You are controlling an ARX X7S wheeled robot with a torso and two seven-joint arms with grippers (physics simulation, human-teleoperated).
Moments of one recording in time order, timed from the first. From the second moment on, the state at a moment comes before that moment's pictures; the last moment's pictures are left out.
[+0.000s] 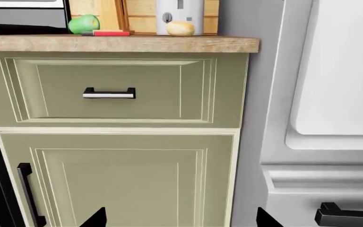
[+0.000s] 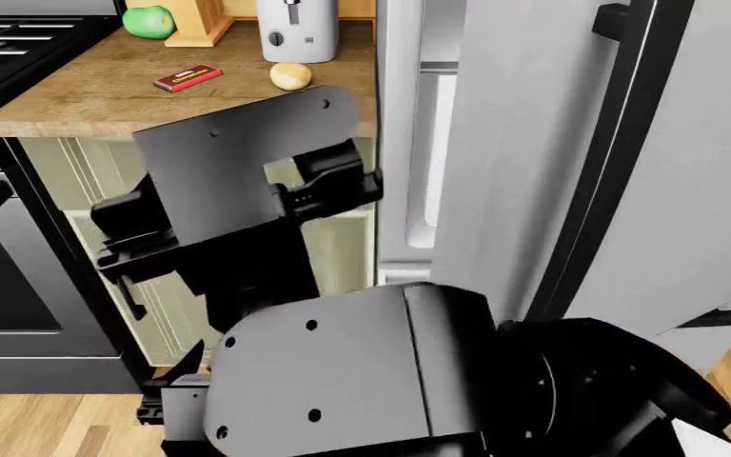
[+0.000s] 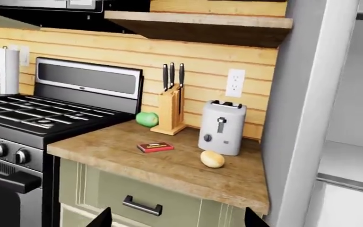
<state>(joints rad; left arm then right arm) -0.07 -0.30 0.39 -0.04 -0.32 0.07 -0.36 1.29 0.01 -1.08 -0.35 1.21 0.64 1.35</state>
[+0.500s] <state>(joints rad) -0.07 -0.30 0.39 -0.03 -0.32 0.08 -0.36 1.41 0.02 -1.26 -0.10 1.20 0.54 1.37</state>
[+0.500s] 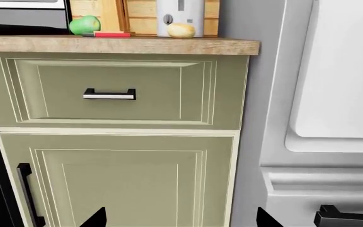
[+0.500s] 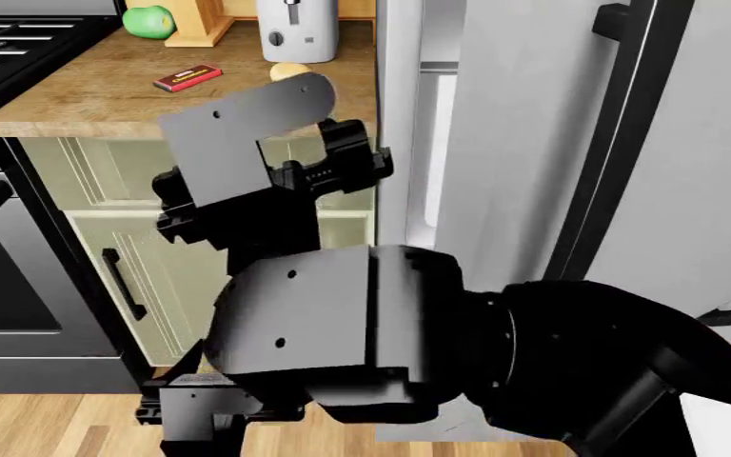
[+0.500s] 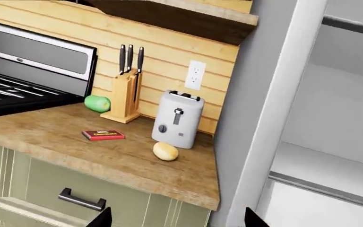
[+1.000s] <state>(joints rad) -0.07 -0.31 0.40 -0.03 -0.33 0.08 -0.37 1.47 0.01 -1.38 0.16 1.21 0.49 1.29</state>
